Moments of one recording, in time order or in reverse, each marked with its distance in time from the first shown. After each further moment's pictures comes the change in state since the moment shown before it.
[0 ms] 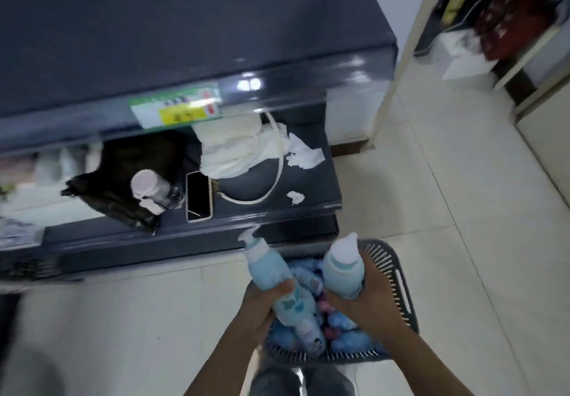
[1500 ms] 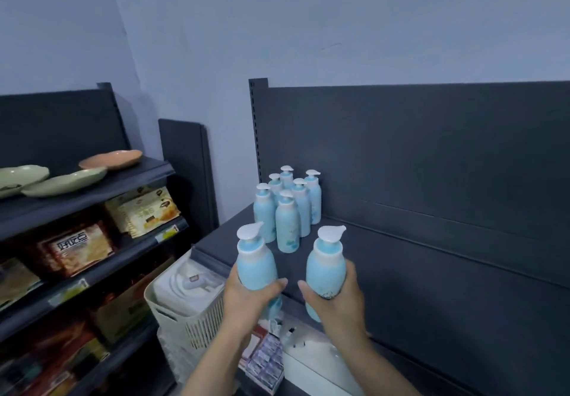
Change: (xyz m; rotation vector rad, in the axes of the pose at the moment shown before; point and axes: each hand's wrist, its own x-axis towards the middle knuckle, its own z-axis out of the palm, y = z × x) left_hand -0.274 0.425 -0.496 0.052 0.948 0.997; right_hand -0.004 -0.531 0.566 0.184 -0.277 -0.696
